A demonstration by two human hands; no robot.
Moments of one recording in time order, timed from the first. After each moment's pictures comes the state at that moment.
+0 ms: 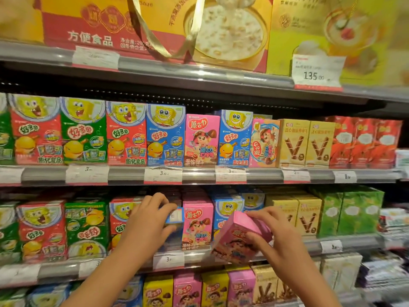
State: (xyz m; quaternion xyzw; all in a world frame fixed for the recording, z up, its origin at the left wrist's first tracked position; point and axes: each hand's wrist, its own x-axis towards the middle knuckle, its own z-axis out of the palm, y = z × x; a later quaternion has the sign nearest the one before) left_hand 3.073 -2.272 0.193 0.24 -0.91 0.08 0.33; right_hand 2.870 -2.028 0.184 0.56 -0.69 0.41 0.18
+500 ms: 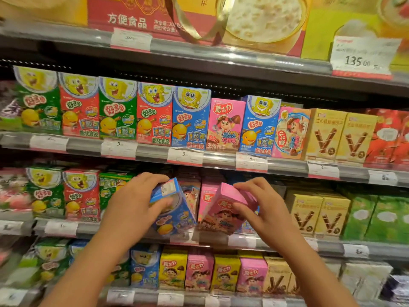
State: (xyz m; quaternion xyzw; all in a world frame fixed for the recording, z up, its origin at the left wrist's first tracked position) left_hand 3.146 -2.235 0.212 0.31 -0.85 -0.03 0.43; right_hand 2.884 -2.079 0.210 0.64 -0.64 0.38 0.17
